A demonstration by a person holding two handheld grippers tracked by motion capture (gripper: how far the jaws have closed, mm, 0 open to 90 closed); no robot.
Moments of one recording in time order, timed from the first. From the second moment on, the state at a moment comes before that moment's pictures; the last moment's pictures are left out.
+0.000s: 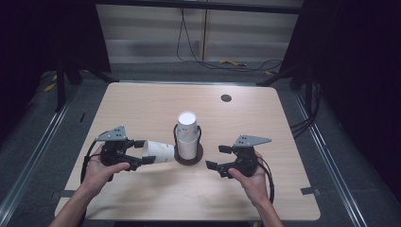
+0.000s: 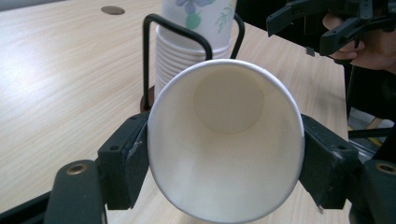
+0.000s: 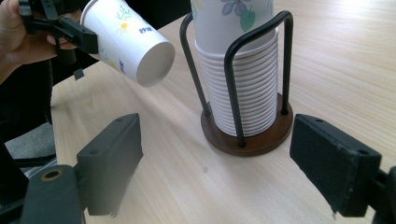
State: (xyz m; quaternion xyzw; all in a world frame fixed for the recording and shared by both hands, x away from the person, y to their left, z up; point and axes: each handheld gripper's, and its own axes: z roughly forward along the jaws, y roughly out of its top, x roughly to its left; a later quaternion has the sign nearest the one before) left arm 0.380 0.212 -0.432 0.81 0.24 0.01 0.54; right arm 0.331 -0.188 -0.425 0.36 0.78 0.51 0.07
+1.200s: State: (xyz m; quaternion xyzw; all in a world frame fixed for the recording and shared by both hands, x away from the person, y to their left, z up) left arm 0.411 0.228 -0.406 0.87 0.28 0.04 0.41; right arm 0.326 -0.200 -0.427 0.36 0.78 0.51 0.08
